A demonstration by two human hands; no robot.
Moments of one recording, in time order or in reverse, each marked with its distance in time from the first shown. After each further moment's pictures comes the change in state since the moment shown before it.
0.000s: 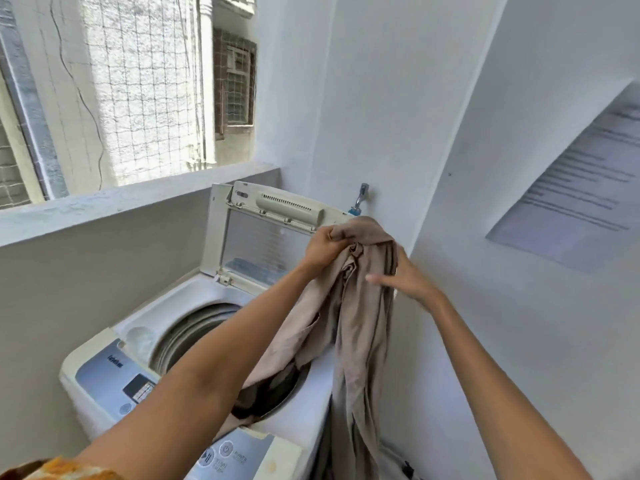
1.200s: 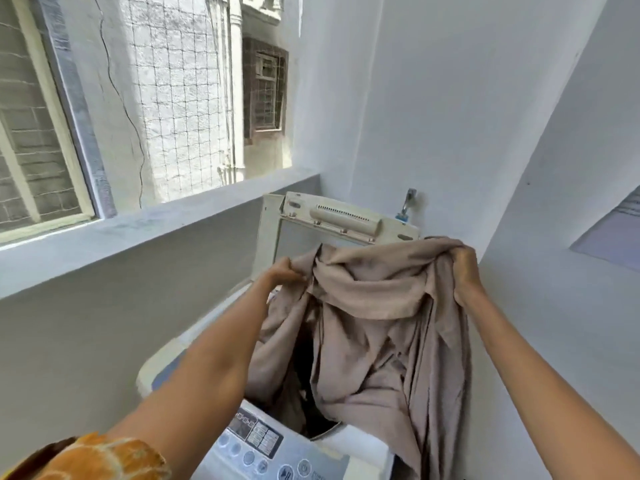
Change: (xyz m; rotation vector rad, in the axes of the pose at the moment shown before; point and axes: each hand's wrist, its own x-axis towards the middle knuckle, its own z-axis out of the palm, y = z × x) left_hand 0.002 -0.104 -0.206 0.424 -0.125 -0.551; right_hand 0.032 -0.064 0.054 0.521 0.431 0.004
